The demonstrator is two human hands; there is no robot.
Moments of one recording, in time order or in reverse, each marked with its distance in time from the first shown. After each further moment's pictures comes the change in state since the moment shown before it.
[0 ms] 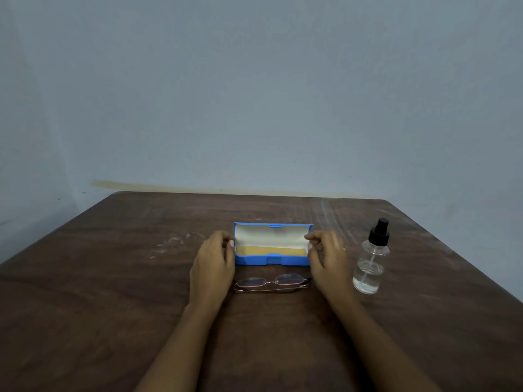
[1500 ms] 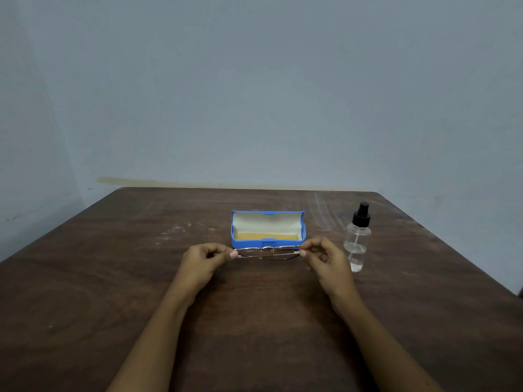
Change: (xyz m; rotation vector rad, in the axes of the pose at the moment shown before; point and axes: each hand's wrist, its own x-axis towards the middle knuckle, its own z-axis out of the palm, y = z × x) left_hand -0.022 -0.004 -0.038 -0.418 -0.340 -0.269; right_hand -0.039 -0.014 -0.028 0.475 -0.119 0.318
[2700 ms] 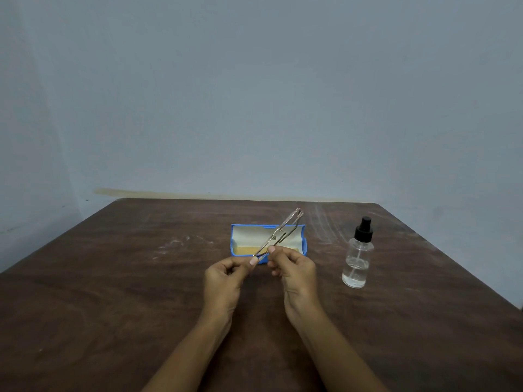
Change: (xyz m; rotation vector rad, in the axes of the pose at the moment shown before) left_hand -0.017 0.020 0.049 -0.403 0.196 0.049; right_hand 0.000 -0.027 0.066 0.444 0.139 0.259
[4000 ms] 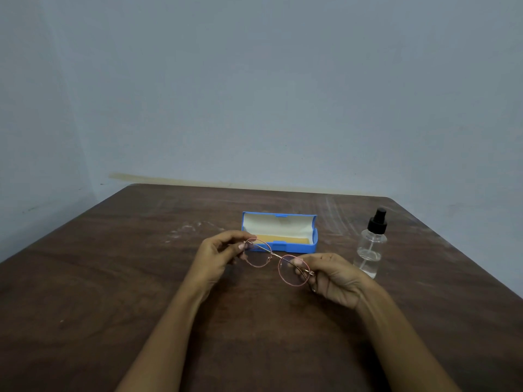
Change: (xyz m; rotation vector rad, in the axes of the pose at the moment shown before) left_hand 0.032 0.002 -0.044 0.167 -0.309 0.124; right_hand 0.018 -0.025 -0.056 -0.138 -0.497 0.486
